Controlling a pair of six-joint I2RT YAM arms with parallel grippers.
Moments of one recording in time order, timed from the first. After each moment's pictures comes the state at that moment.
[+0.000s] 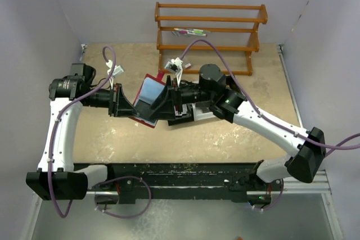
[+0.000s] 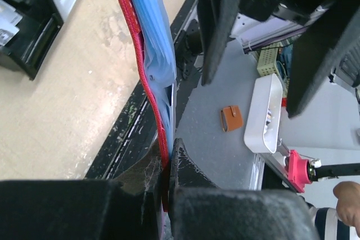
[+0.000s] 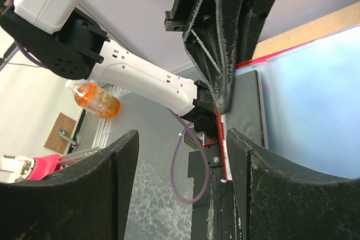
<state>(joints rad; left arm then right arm) 0.02 1.20 1.37 -1.44 1.23 0.41 0.88 1.40 1.25 0.10 -0.77 0.55</state>
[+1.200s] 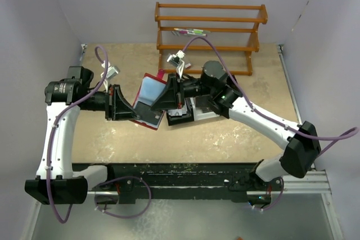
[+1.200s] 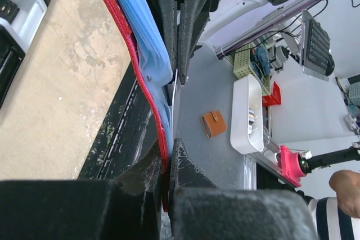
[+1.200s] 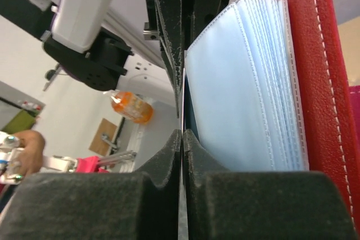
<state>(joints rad) 0.02 1.16 1.41 -1.55 1.39 0.54 0.80 1.47 1.24 0.31 -0.93 0.77</state>
